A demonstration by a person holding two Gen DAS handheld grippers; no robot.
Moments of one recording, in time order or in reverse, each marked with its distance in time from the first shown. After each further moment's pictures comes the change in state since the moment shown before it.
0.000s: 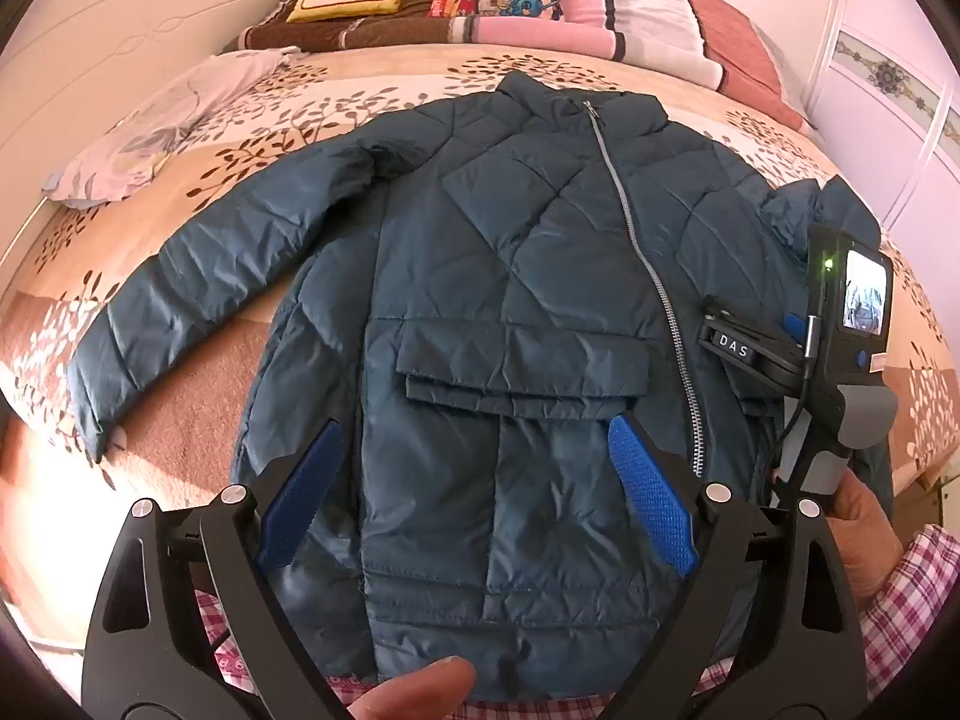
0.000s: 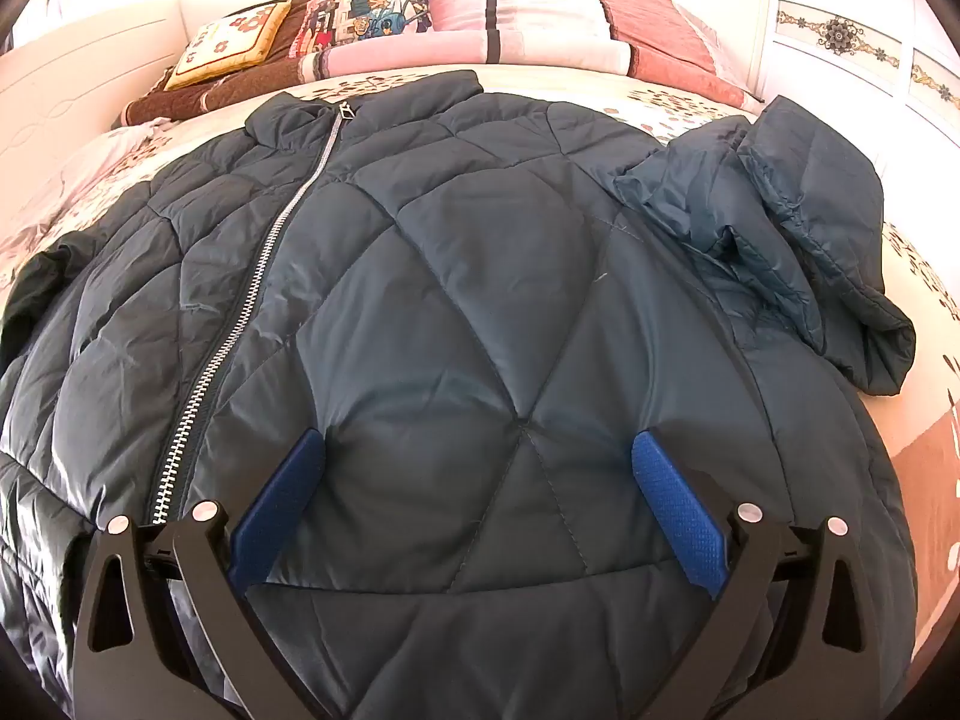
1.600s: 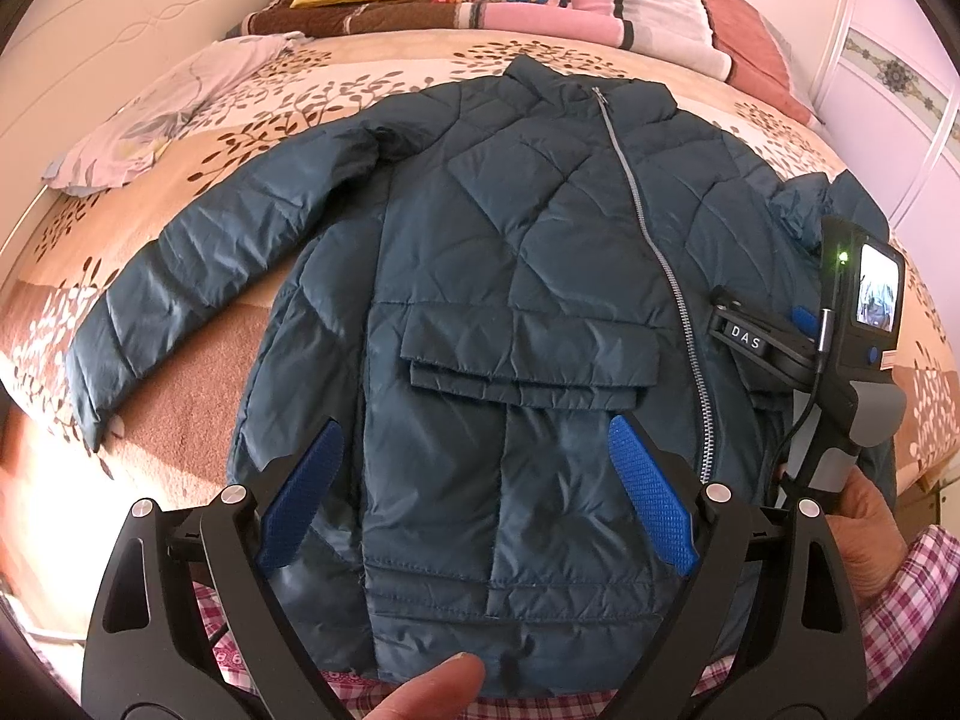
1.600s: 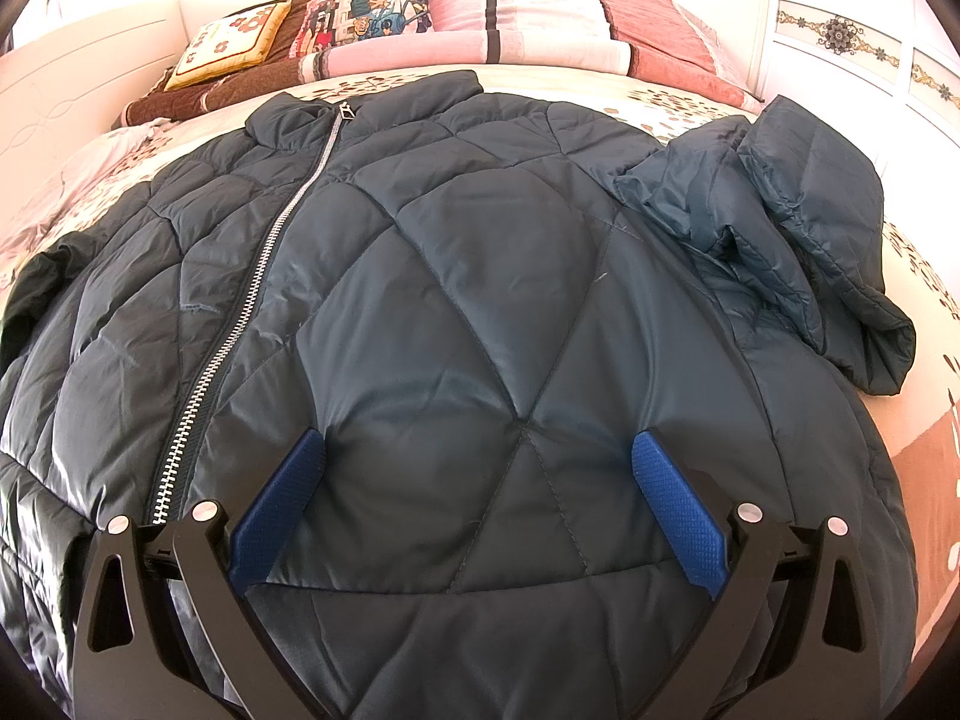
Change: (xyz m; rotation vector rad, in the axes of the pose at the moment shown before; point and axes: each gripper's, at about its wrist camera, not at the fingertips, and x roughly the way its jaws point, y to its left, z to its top) left arm 0.009 0.006 -0.005 -0.010 0.025 -0.003; right arm 0.000 0.000 0.000 0.000 0.000 0.000
